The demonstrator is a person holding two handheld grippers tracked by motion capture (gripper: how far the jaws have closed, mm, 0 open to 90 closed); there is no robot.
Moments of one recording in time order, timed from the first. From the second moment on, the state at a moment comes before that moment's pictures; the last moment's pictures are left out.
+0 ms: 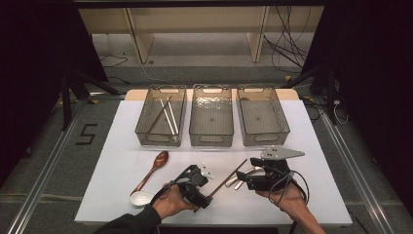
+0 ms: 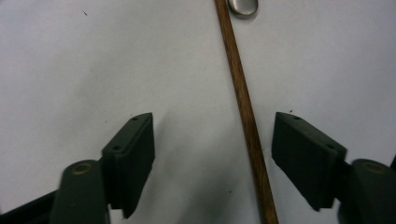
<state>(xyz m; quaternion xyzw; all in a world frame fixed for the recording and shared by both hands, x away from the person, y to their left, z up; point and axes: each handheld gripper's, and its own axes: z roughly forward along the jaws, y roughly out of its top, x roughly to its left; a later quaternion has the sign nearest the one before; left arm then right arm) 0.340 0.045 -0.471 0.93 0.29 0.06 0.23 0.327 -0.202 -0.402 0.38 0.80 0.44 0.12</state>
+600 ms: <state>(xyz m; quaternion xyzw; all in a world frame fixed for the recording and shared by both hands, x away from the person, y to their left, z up) 0.350 0.054 -0.469 0.93 0.28 0.05 0.22 0.327 -0.202 -0.401 0.38 0.80 0.44 0.12</state>
